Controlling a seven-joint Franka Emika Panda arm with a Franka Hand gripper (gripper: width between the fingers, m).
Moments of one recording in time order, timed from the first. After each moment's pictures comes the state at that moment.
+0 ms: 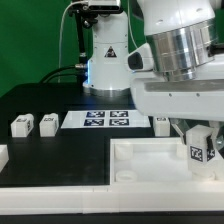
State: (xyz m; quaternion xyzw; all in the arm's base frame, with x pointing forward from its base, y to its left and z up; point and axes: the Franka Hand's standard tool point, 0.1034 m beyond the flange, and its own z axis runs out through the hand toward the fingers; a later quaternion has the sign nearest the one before) arm 0.625 0.110 0.074 -0.84 0.52 0.03 0.13
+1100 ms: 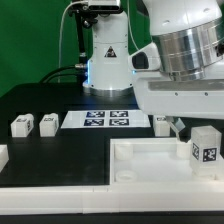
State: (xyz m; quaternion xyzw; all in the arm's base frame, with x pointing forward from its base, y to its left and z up) arm 0.622 0.118 0.076 -0.94 0.33 0.03 0.12
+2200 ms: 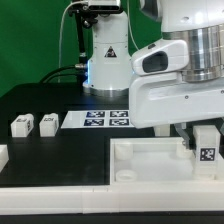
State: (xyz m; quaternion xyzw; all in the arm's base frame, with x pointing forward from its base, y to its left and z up) arm 0.624 0.116 0.073 -0.99 0.08 -0.01 0.07
